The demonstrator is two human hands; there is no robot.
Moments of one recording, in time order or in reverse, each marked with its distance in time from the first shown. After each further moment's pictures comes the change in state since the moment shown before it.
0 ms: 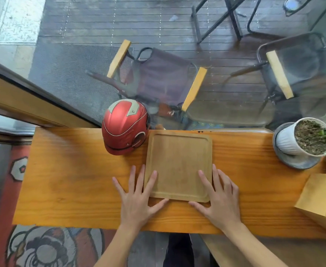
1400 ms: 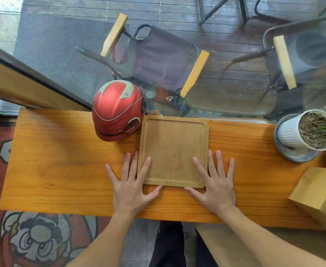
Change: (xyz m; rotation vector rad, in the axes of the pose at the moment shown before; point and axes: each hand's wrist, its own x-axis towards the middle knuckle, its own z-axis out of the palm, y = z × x) left_hand 0.002 0.003 0.002 0.017 0.038 -0.068; right_hand 0.015 0.005 -0.002 -0.125 -0.004 -0.100
